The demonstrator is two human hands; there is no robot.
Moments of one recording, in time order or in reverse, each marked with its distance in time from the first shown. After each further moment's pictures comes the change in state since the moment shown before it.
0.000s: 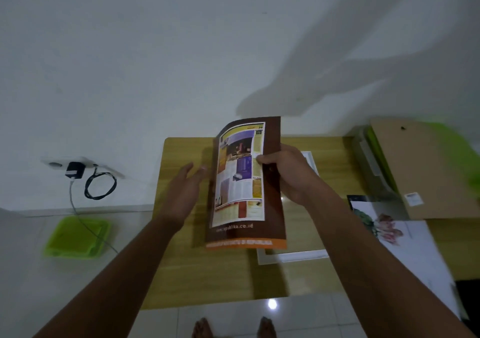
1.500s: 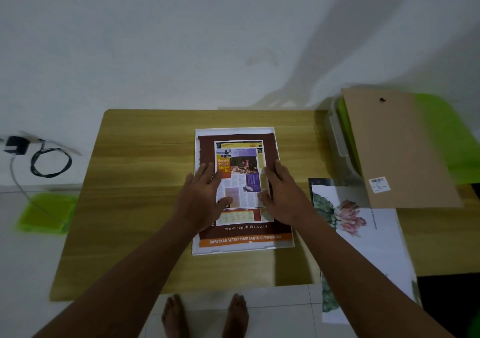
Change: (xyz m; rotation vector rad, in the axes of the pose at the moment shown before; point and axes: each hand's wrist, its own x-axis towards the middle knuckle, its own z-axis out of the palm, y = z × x) left_hand 0.026 -0.083 0.176 1.172 -0.045 0.658; right_hand 0.041 0.153 -0.197 -1.251 -0.021 -0.205
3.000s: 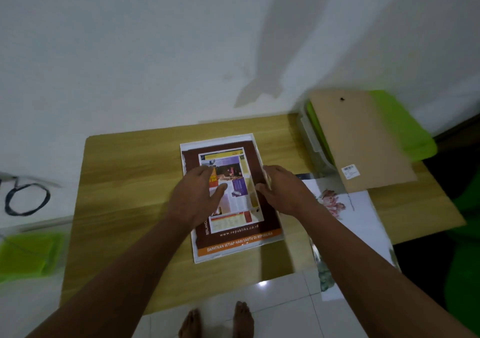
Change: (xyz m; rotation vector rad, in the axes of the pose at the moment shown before) left_hand 0.014 0.006 -0.053 -0.212 0.072 0.025; right_hand -0.026 -0.029 -0.049 0.029 0.084 0.108
